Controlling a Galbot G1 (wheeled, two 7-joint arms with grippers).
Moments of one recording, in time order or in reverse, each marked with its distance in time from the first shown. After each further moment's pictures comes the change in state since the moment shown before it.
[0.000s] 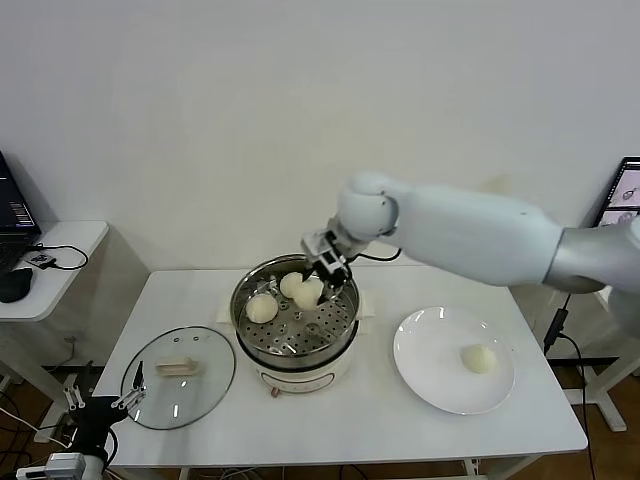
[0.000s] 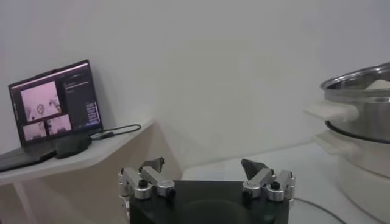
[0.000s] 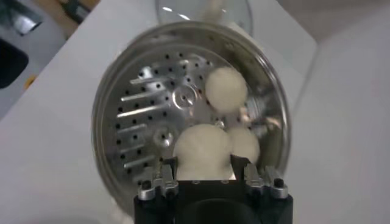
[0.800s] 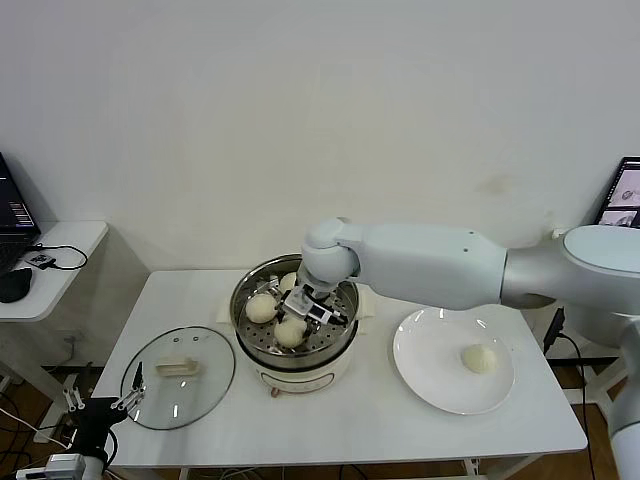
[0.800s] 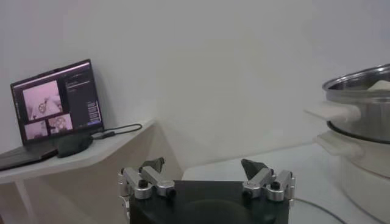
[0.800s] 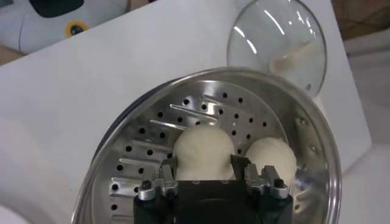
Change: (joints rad) left arm 0.001 -0.003 0.000 0.004 -0.002 -0.004 -0.001; right arm -0.047 0.068 -0.058 0.022 -0.199 0.247 0.025
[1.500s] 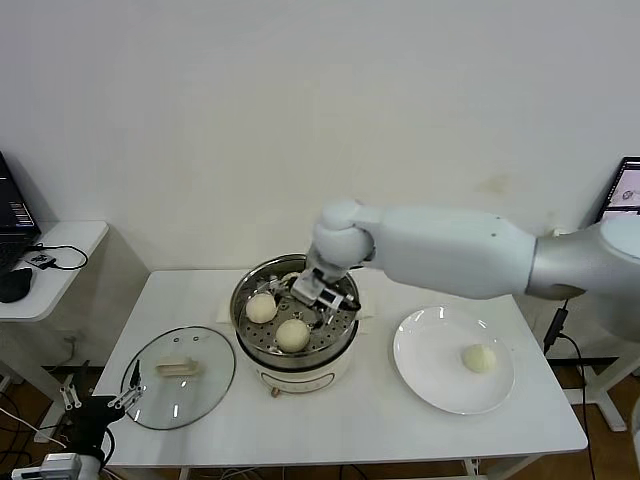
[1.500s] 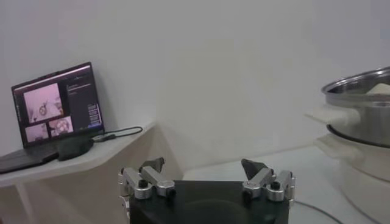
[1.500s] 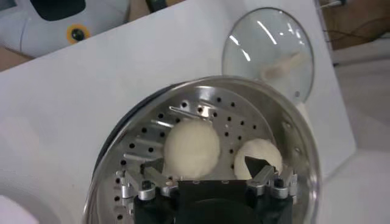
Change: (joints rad) left arm 0.003 0.010 -0.012 -0.012 -0.006 0.000 0.003; right arm 0.084 -0.132 0.062 0.081 0.097 -0.038 -0.032
